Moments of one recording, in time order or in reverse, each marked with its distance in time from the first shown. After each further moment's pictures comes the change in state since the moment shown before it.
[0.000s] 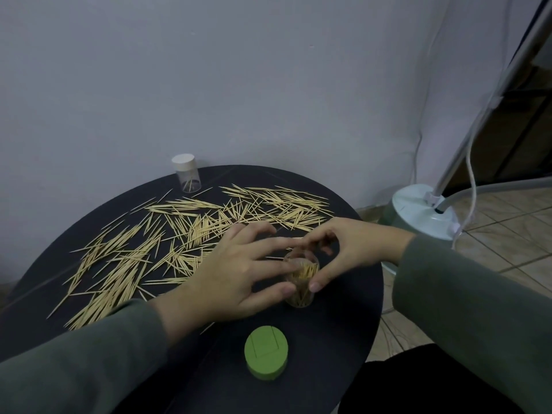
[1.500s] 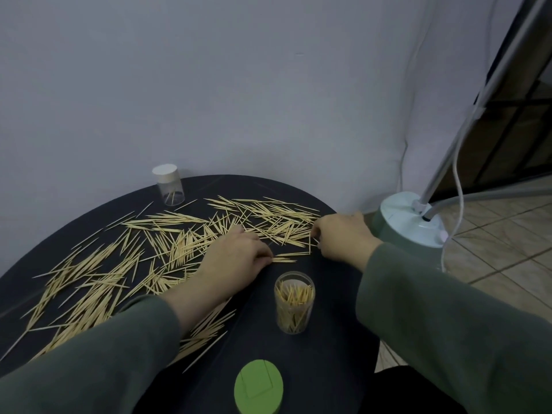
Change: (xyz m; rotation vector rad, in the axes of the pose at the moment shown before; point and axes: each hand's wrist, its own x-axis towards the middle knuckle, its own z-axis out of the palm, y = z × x) left_hand 0.042 -0.050 0.048 0.076 -0.306 -0.447; right_hand 0.051 0.027 -0.002 -0.653 0.325 0.542
